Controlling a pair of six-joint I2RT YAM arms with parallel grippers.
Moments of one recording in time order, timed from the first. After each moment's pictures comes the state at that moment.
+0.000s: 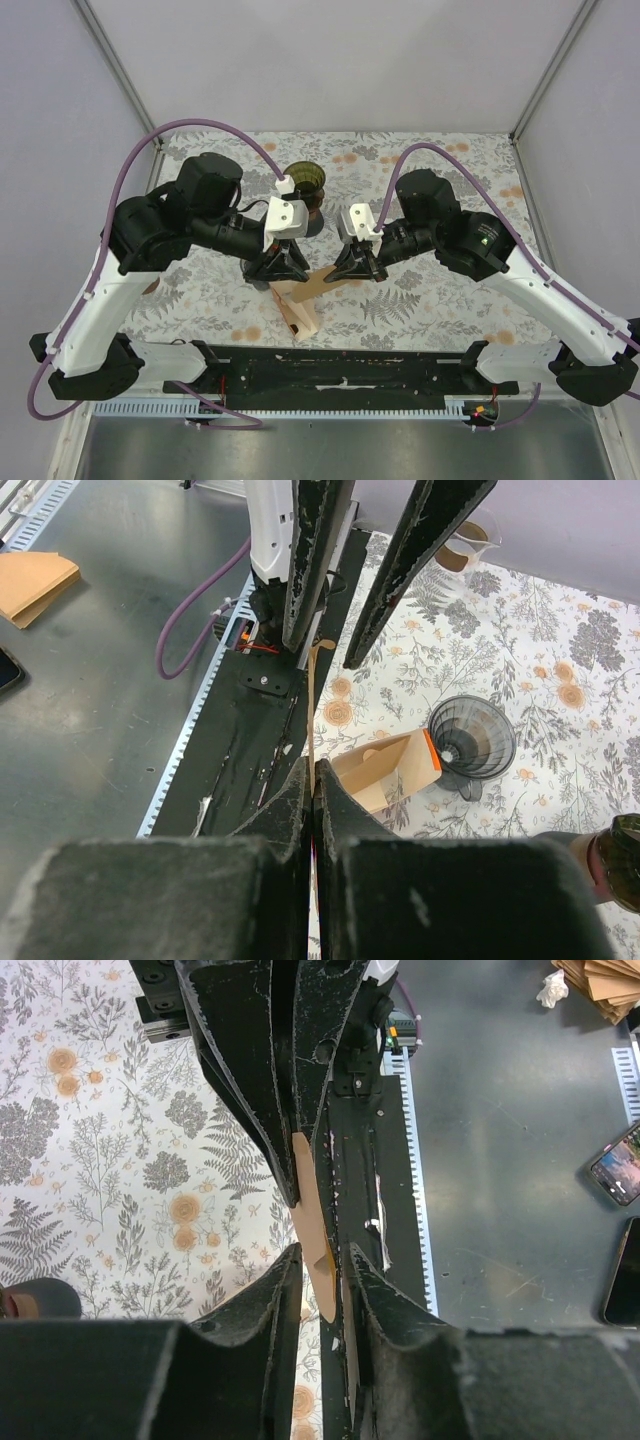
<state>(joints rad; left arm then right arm) -0.84 1.24 1.89 -1.29 0.71 0.42 0.90 1.21 1.48 -0.70 -0.85 -0.45</state>
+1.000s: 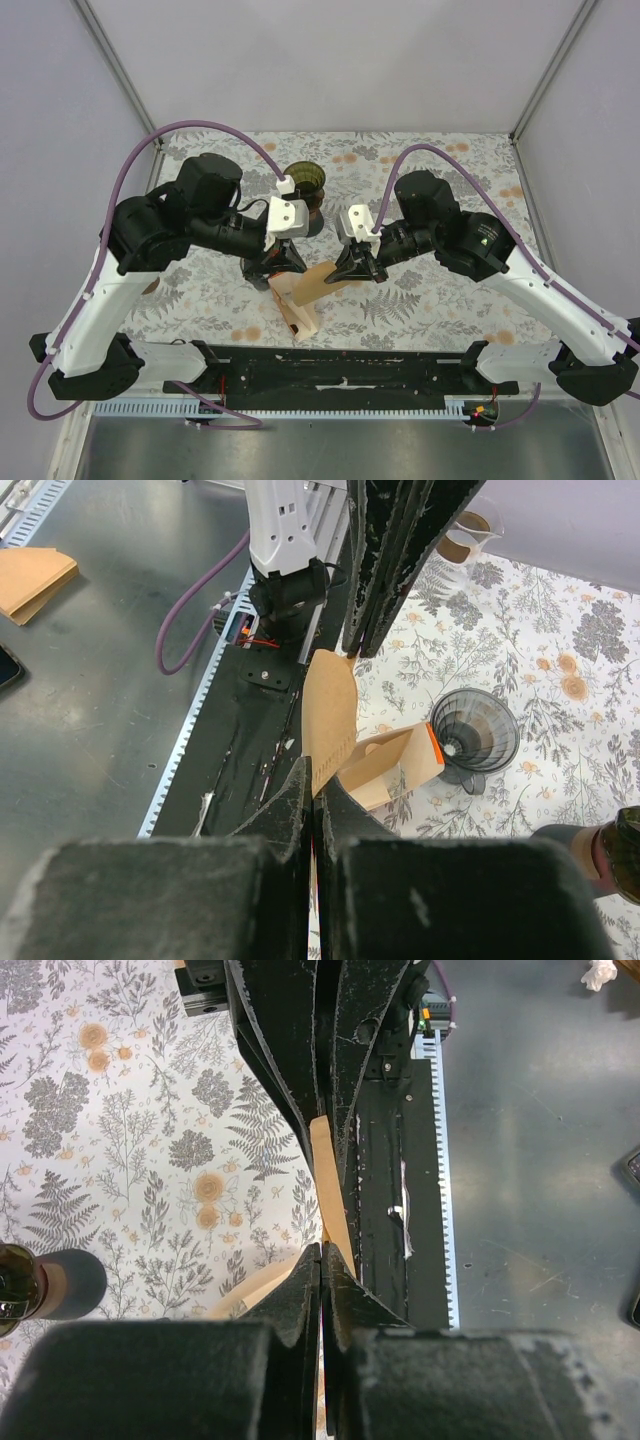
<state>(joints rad) -0.84 1.25 1.89 -1.31 0.63 0.44 0.90 1.21 1.48 -0.71 -0.83 -0.45</state>
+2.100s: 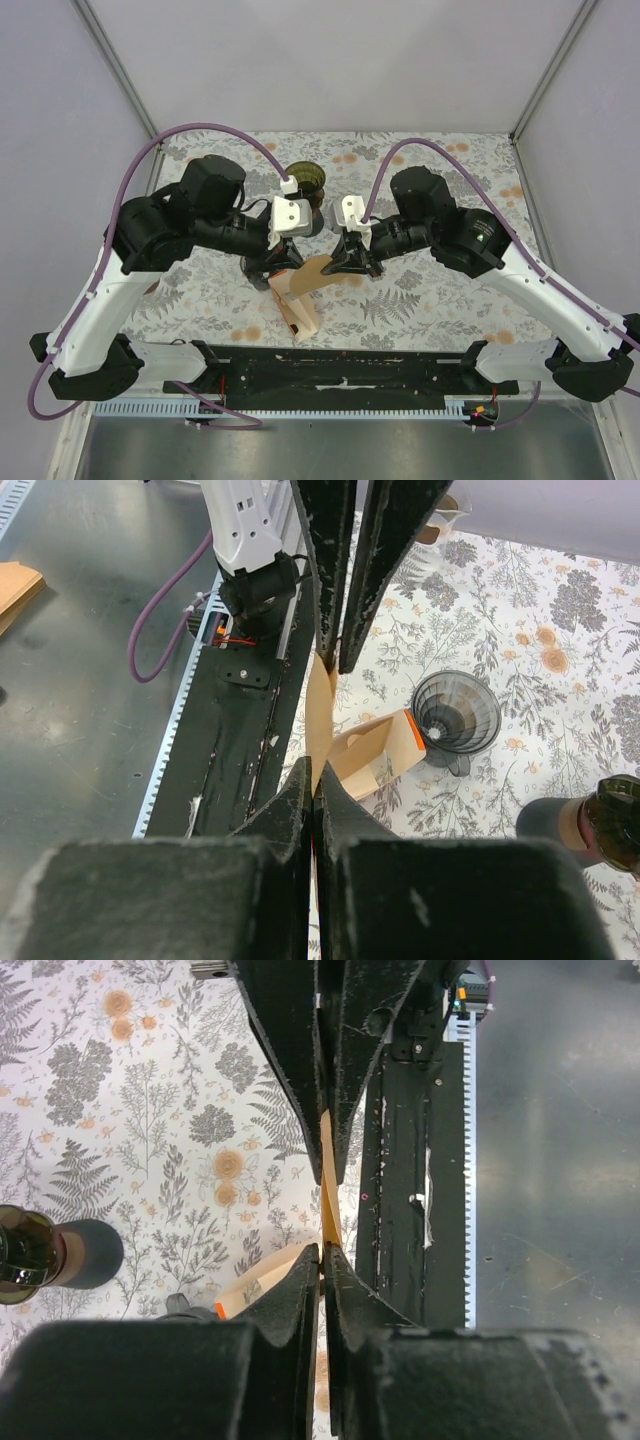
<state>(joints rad) -0.84 1.24 1.86 -1.30 0.57 0.44 0.90 1.24 1.51 -0.71 -0.75 -0.40</state>
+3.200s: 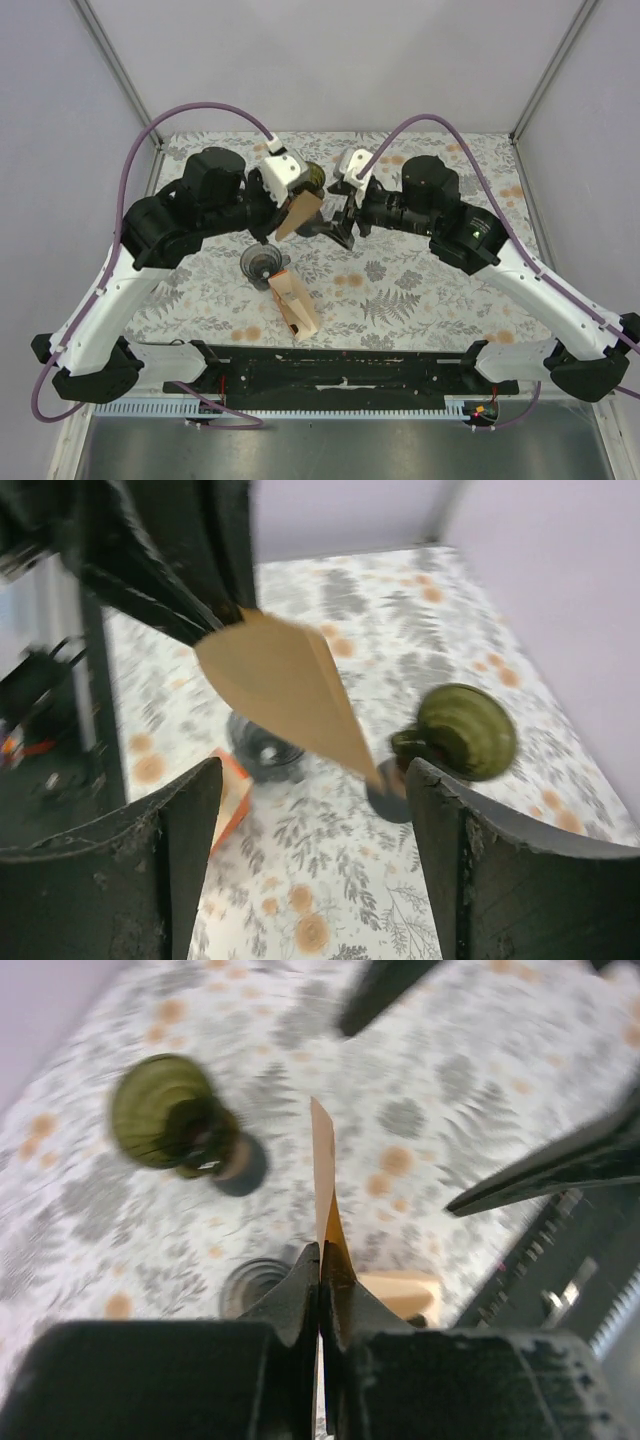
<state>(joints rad) -0.80 1.23 1.78 -1.11 0.17 0.22 0.87 1.25 1.50 -0.48 -0.40 -0.30</state>
